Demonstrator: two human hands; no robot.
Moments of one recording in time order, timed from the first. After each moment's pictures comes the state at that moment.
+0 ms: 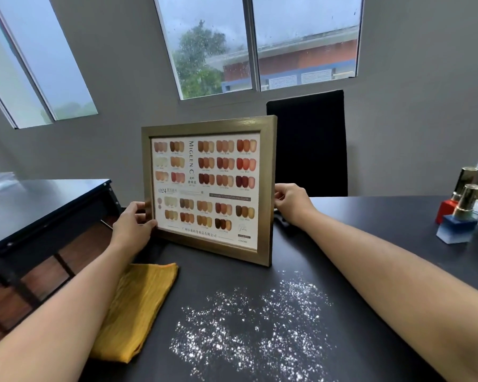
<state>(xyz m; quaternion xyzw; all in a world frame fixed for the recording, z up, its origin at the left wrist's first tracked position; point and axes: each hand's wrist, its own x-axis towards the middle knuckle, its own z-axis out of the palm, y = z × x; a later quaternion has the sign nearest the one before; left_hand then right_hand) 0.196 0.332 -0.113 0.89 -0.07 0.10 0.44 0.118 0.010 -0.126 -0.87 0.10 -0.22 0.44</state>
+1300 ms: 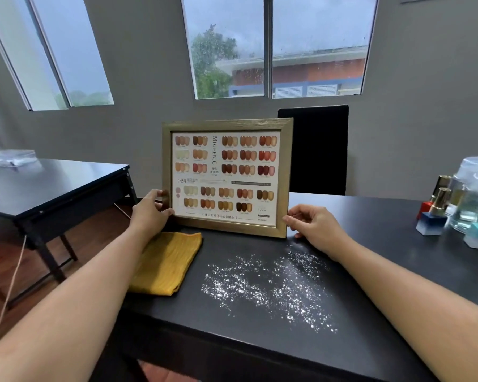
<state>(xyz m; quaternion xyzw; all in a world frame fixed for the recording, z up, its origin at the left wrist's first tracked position) 0.152 0.358 -0.105 0.91 -0.07 0.10 0.41 0.001 0.042 -0.135 -0.82 0.03 -0.21 0.53</state>
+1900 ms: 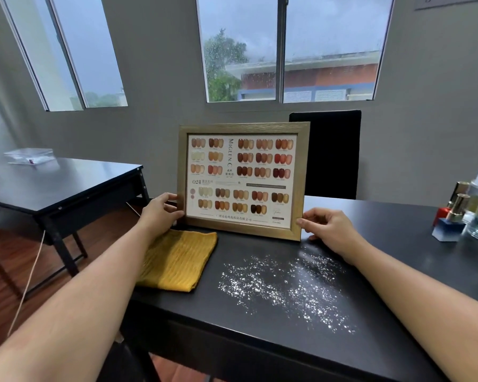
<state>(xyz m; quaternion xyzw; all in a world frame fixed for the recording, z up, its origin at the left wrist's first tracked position) 0.156 0.382 -0.105 0.89 -0.10 0.04 0.44 -0.003 0.047 -0.129 -0.81 0.05 -0.20 0.55</state>
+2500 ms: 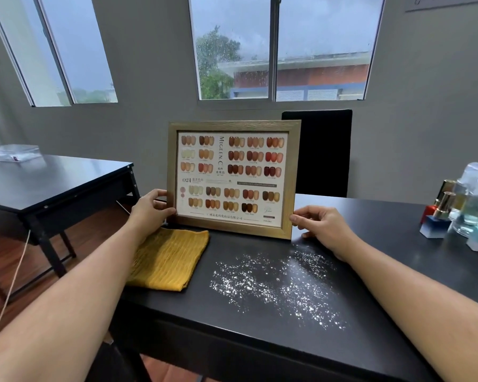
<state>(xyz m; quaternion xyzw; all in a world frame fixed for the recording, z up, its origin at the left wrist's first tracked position) 0.159 0.383 -0.110 0.88 -0.10 0.04 0.47 -0.006 0.048 -0.126 -0.79 0.04 -0.19 0.59</state>
